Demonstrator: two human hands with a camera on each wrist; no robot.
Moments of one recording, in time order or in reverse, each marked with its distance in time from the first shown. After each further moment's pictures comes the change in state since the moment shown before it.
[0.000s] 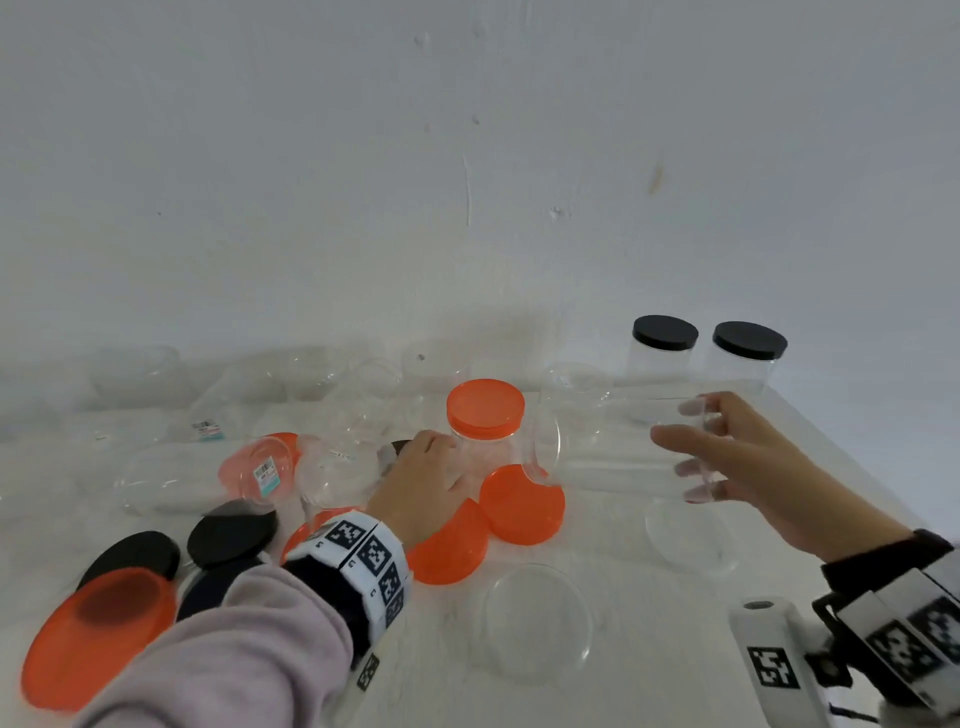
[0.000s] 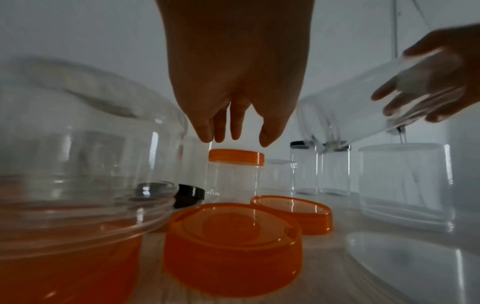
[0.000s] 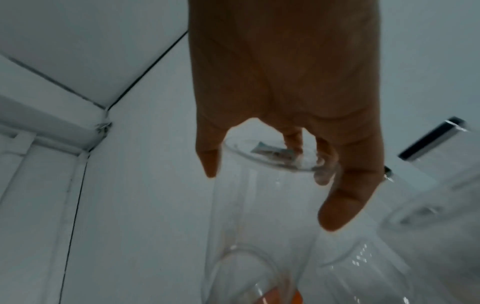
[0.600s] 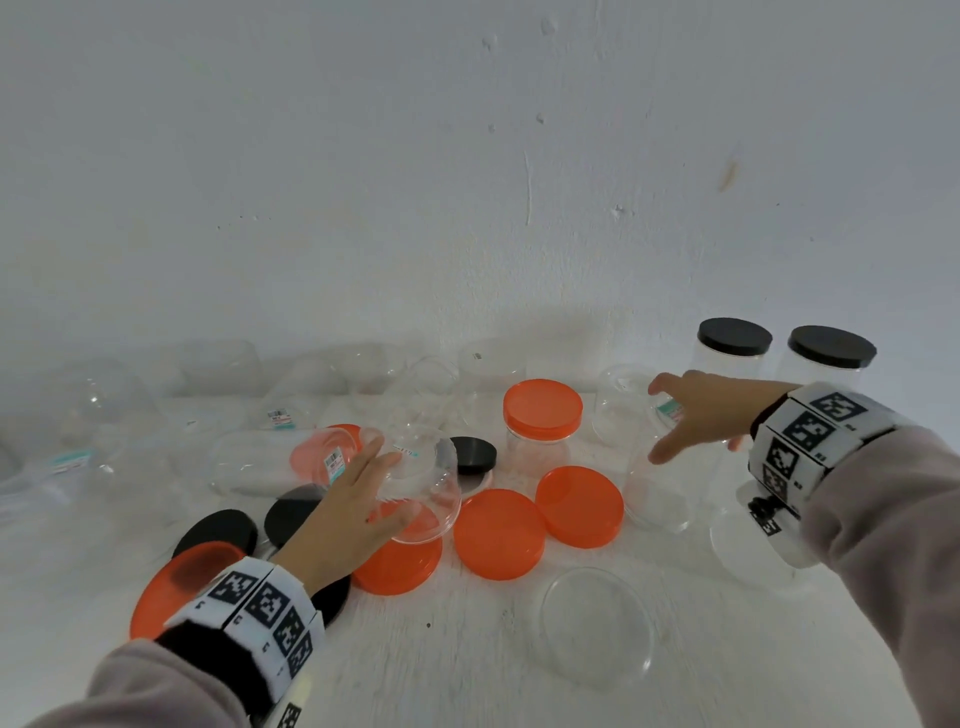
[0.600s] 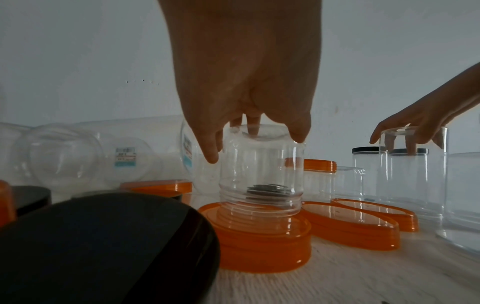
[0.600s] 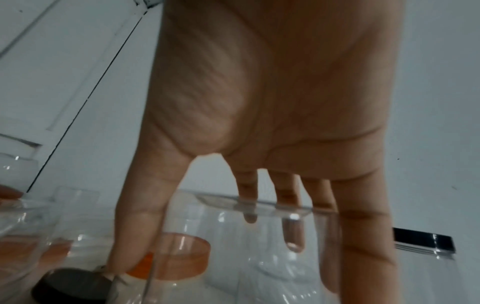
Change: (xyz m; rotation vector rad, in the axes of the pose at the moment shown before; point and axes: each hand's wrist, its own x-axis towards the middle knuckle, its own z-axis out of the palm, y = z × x) left_hand -0.069 -0.093 -0.048 -0.064 -0.029 -0.111; right_hand 0.098 -0.032 0.039 -1.206 -0.357 -0.006
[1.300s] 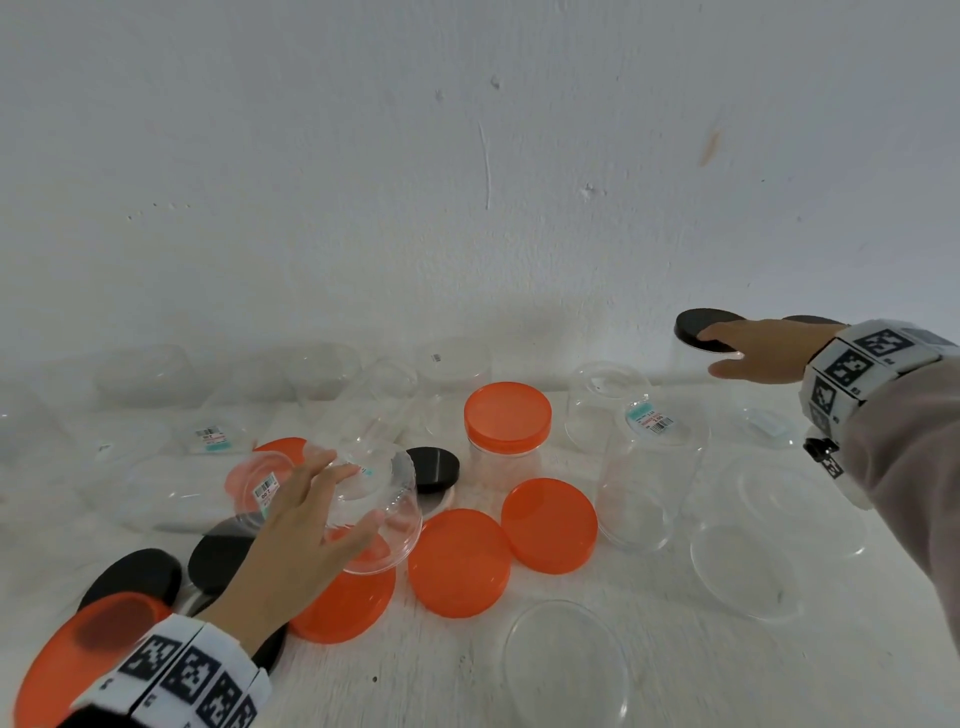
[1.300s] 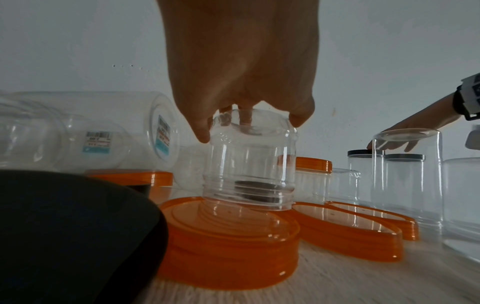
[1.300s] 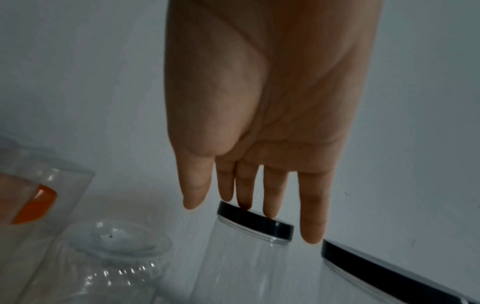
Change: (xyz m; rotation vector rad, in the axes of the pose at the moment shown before) left_hand 0.025 0.005 0.019 0.009 0.210 -0.009; right_hand 0.060 0.093 -0.039 -0.142 0.106 0.087
